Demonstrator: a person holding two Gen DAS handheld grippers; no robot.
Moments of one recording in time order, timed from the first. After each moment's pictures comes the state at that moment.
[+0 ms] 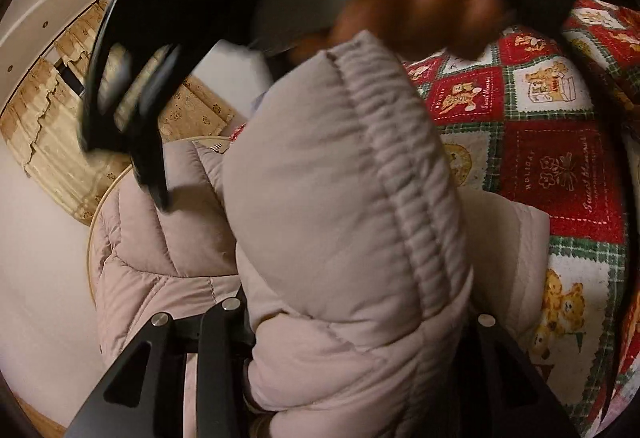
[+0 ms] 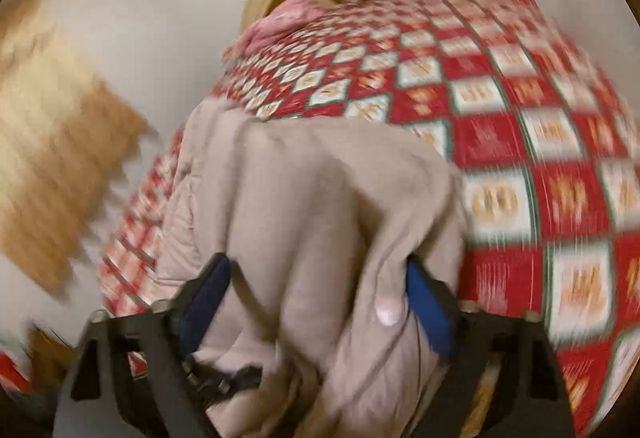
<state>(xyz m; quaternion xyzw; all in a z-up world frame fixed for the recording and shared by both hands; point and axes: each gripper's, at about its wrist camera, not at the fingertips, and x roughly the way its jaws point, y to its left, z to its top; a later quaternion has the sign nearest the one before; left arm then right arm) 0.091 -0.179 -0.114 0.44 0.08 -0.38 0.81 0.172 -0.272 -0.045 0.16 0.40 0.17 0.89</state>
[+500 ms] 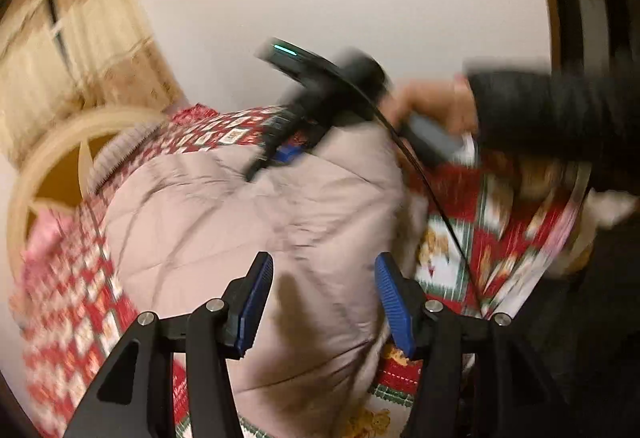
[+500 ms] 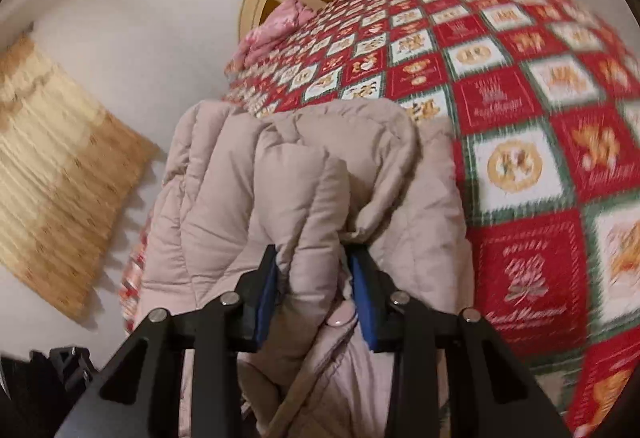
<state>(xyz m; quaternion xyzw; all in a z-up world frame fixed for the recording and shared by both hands) 0.095 -0.048 -0.019 0.29 0.19 -0.53 0.77 0.165 -0.295 -0.097 0.30 0.38 0.19 0.86</state>
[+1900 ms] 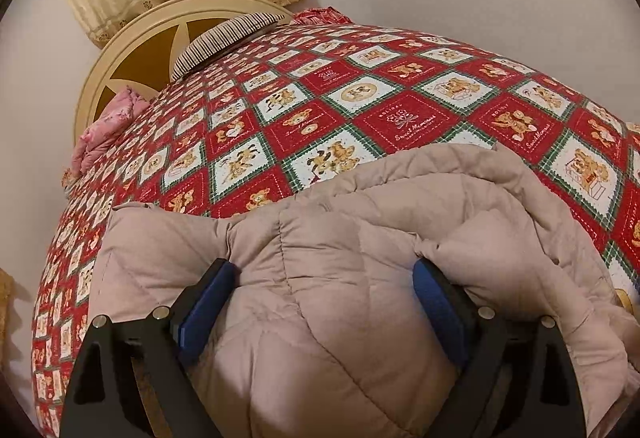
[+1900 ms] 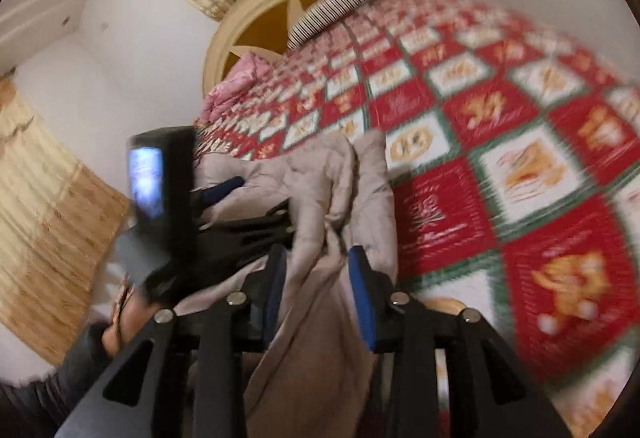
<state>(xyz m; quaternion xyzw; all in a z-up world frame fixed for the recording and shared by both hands) 0.273 -0.229 -0.105 0.28 0.32 -0.27 0.87 0.049 -0.320 -0.088 0.31 0.31 0.08 0.90</state>
